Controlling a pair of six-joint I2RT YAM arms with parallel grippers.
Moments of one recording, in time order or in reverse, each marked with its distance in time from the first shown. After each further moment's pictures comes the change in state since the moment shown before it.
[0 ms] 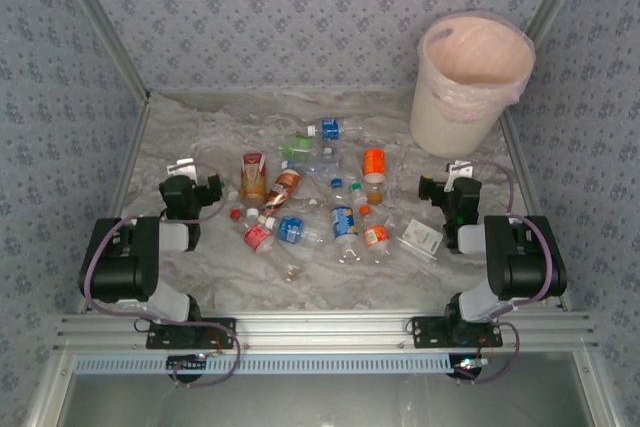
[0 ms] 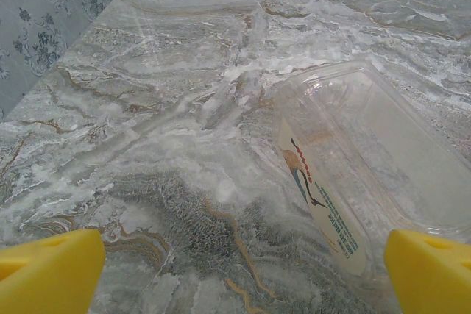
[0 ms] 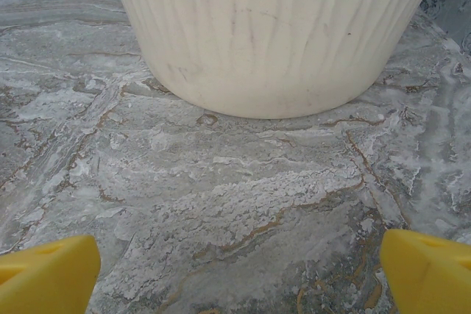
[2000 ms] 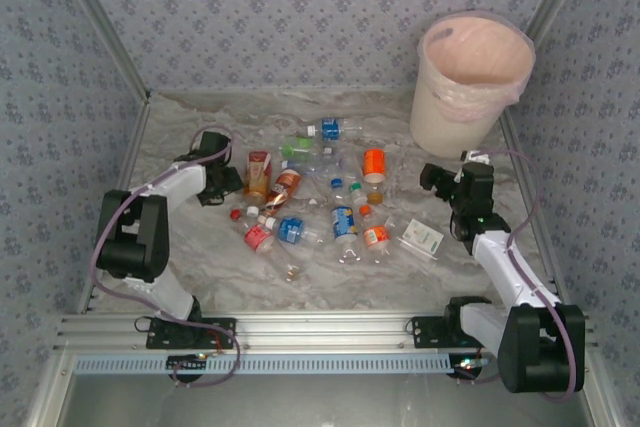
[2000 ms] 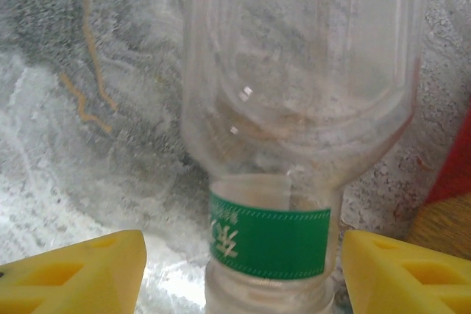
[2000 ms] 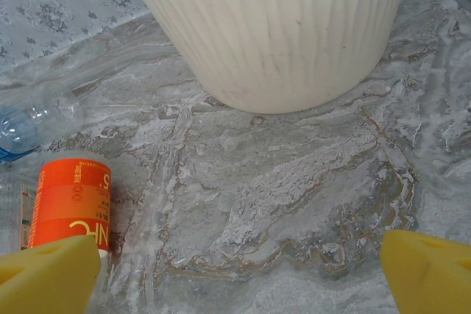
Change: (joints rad) left arm -0.187 0.154 0.642 -1.242 0.031 -0.565; right arm 0.047 -0.493 0.194 -0.789 -0.041 0.296
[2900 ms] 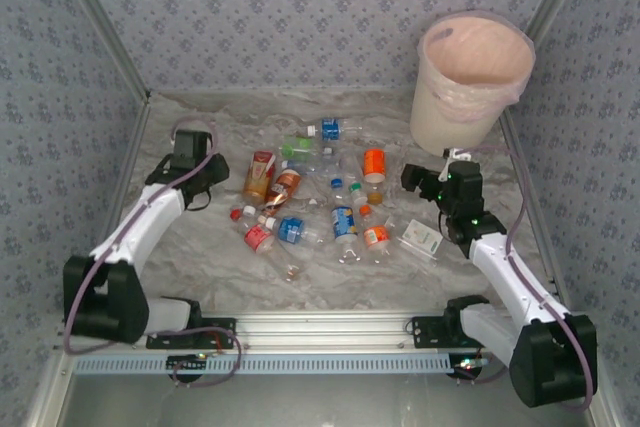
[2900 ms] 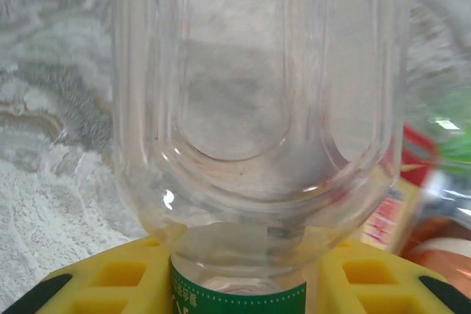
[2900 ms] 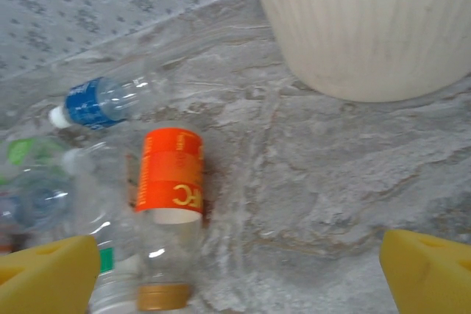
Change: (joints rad) left arm -0.020 -0.407 -0.078 0.038 0.020 0.108; right arm 0.154 -0.060 0.047 -0.081 -0.050 0.070
